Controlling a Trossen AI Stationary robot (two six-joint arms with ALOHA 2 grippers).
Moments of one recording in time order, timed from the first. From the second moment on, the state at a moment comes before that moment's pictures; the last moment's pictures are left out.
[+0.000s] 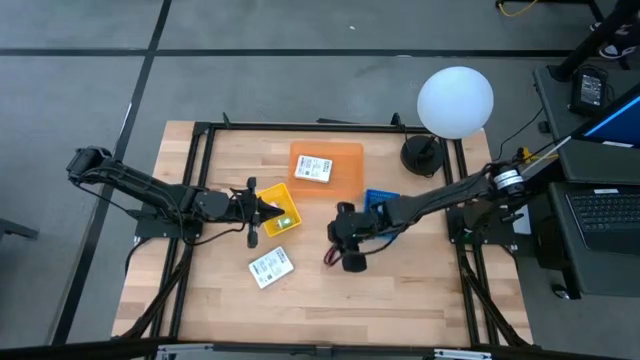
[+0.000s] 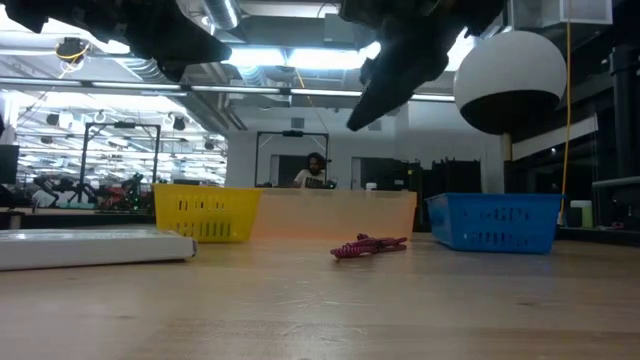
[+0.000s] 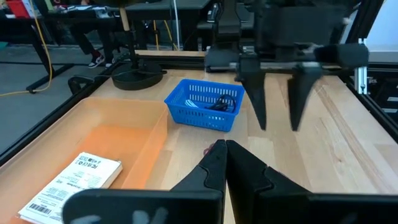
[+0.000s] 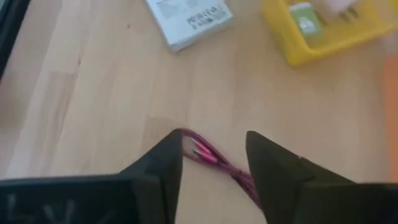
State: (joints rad) left arm -0.26 0.92 0.45 0.21 -0.40 -0.12; right arm 0.23 1.73 1.24 -0.42 0.05 0.09
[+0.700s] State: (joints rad) left arm -0.26 0.95 0.45 0.20 -0.40 -0.12; right arm 0.24 1.94 1.29 -0.63 0.20 -0.13
